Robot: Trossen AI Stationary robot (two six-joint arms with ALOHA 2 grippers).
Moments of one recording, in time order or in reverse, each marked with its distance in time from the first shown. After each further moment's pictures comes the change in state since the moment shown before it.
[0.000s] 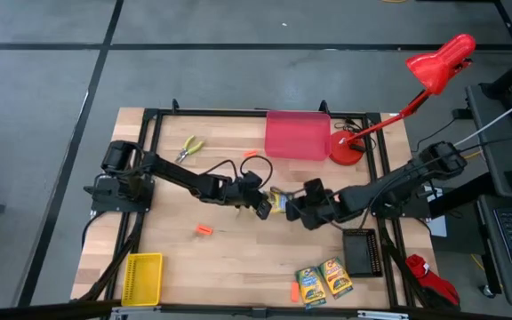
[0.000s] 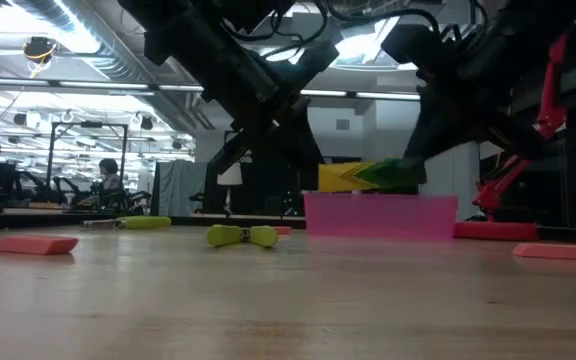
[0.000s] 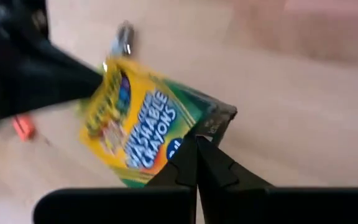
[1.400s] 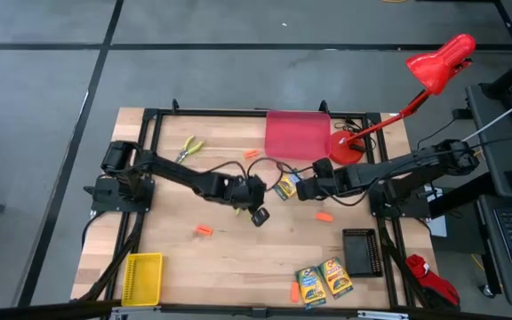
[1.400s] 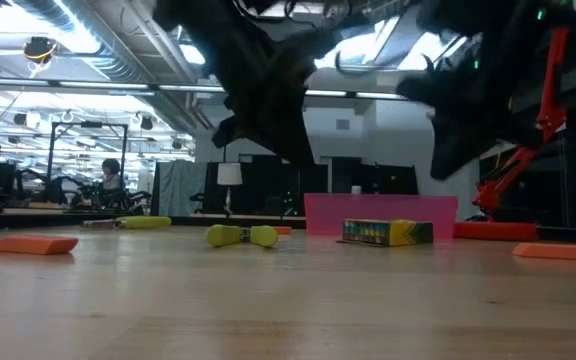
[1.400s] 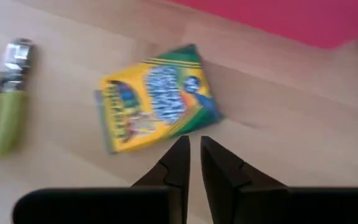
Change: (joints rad) left arm -0.010 0.000 0.162 -0.381 0.066 0.159; right arm -0.220 -0.131 -0.050 -0.285 -0.181 -0.177
